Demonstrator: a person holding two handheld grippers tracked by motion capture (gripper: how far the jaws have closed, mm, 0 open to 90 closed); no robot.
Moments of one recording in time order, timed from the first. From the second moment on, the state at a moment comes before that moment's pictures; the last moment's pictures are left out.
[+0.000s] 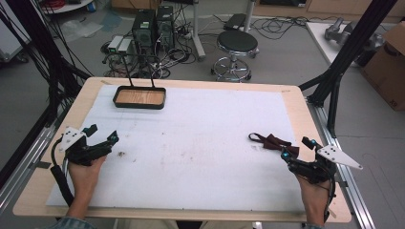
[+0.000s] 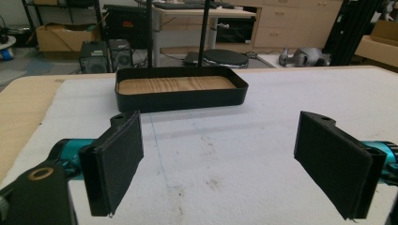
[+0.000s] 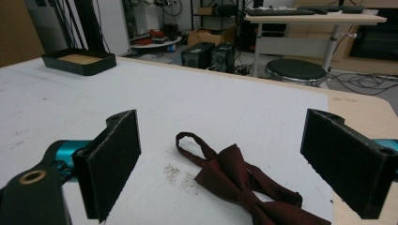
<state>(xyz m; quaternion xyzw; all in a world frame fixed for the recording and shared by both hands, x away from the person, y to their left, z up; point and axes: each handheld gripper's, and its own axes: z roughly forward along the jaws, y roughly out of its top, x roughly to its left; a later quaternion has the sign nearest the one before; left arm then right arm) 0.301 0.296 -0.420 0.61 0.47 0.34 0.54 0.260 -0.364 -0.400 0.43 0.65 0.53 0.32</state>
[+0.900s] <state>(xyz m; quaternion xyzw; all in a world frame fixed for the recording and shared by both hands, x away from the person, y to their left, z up) 0.300 0.297 -0.420 0.62 0.46 0.34 0.54 0.264 -0.364 -0.402 0.43 0.66 0.53 0.31</state>
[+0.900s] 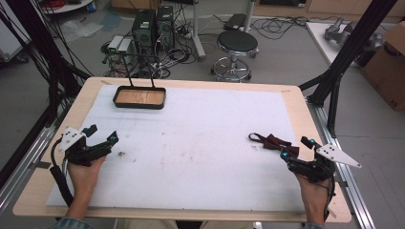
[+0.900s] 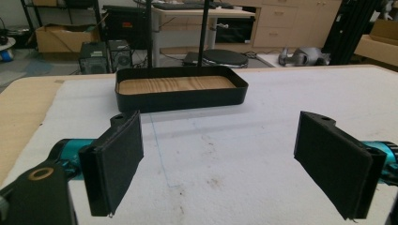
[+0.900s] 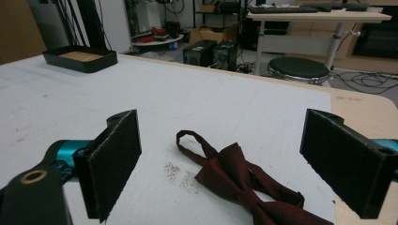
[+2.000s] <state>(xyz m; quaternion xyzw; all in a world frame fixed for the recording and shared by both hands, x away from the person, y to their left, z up) 0.302 0.295 -0.421 0.62 0.46 0.34 0.53 0.322 -0.378 -0.422 0.40 0.73 0.49 0.26</state>
